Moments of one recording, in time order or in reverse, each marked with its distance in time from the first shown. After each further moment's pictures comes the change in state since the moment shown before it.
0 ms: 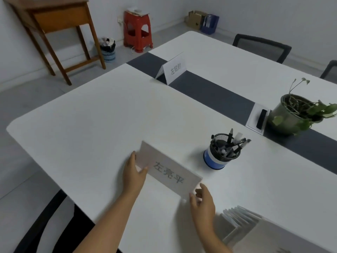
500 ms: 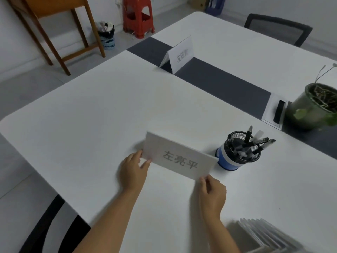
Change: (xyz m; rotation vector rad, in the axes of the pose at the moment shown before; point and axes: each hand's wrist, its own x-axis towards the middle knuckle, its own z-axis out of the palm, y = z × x) left_hand 0.037 -0.015 0.001 0.308 0.127 0.101; right_hand 0.052 0.003 0.030 -0.073 0.228 -0.155
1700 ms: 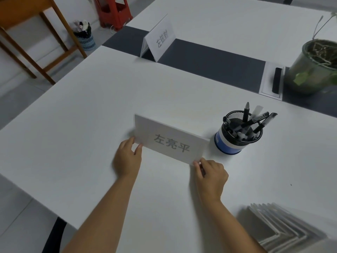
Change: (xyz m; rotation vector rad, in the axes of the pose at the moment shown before) left_hand 0.042 0.004 0.011 0.104 0.000 0.069; right_hand 0.013 0.007 0.026 -0.194 0.137 -0.219
